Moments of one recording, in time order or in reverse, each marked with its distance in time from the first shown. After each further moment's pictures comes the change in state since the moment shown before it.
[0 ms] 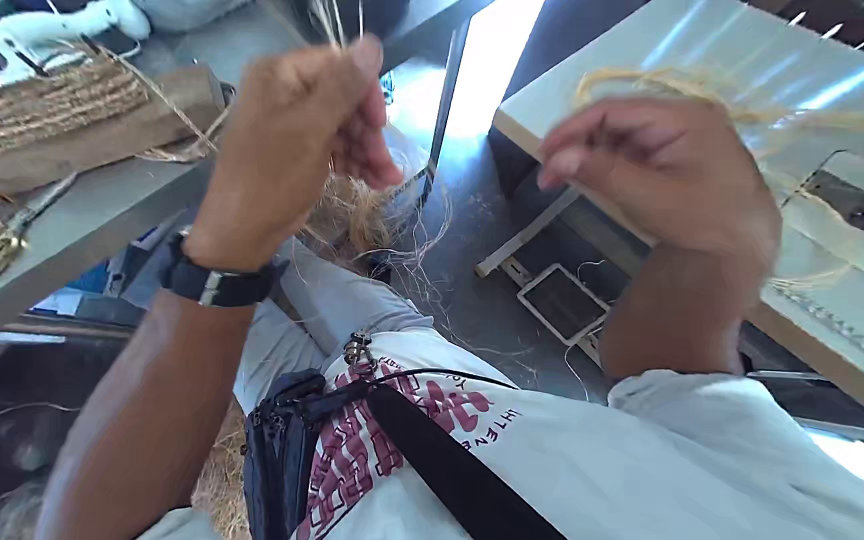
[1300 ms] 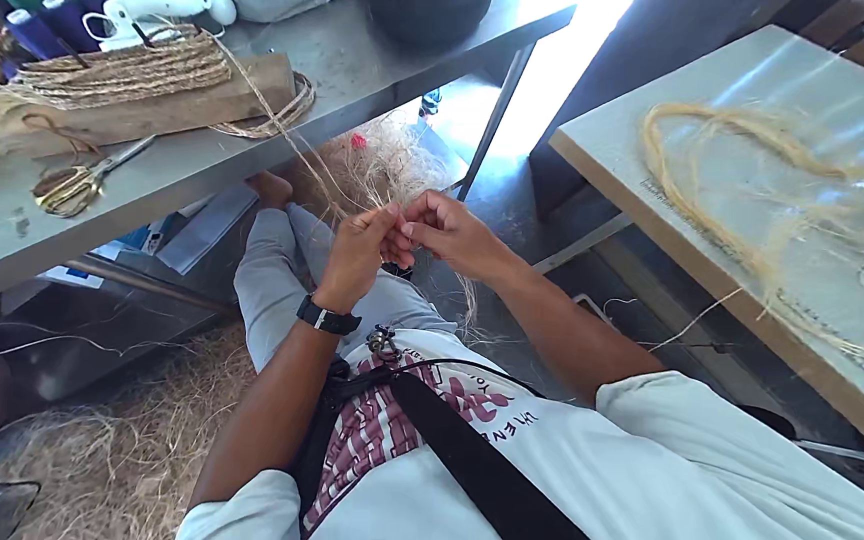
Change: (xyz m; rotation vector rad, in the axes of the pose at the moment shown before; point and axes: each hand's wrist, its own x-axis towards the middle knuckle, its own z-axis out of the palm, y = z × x) left_hand -0.098 -0.124 0.017 -0.388 0.292 -0.299; right_hand 0.050 0.010 0.189 0.535 -0.264 0.335
